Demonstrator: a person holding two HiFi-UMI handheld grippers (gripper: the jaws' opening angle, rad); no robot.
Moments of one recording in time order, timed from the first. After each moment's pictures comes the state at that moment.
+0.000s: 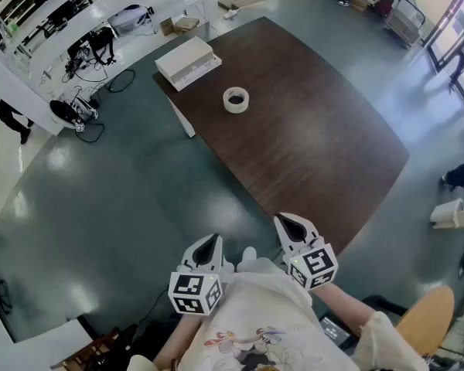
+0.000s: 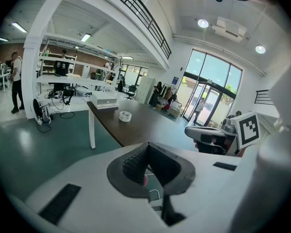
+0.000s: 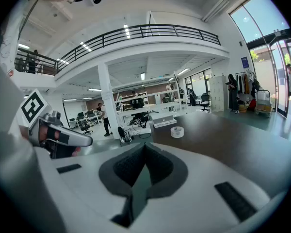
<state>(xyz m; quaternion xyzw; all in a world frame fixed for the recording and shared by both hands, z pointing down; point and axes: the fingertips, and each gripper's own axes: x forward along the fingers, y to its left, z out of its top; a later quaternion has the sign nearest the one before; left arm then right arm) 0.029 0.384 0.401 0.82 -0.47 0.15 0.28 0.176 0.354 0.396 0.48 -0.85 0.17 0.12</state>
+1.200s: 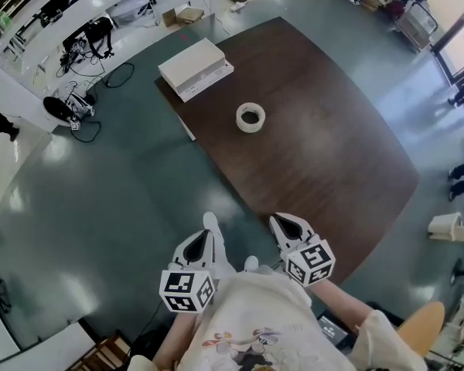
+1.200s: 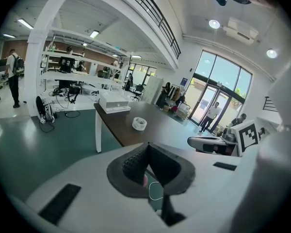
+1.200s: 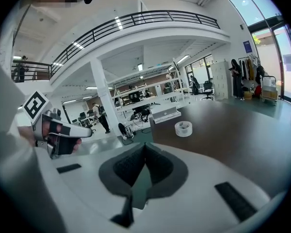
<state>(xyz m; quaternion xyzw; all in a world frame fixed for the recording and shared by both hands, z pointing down) -0.034 0.227 0.429 0.80 -0.50 0.14 0.31 0.128 0.206 0.449 0.46 -0.85 0.23 0.14</state>
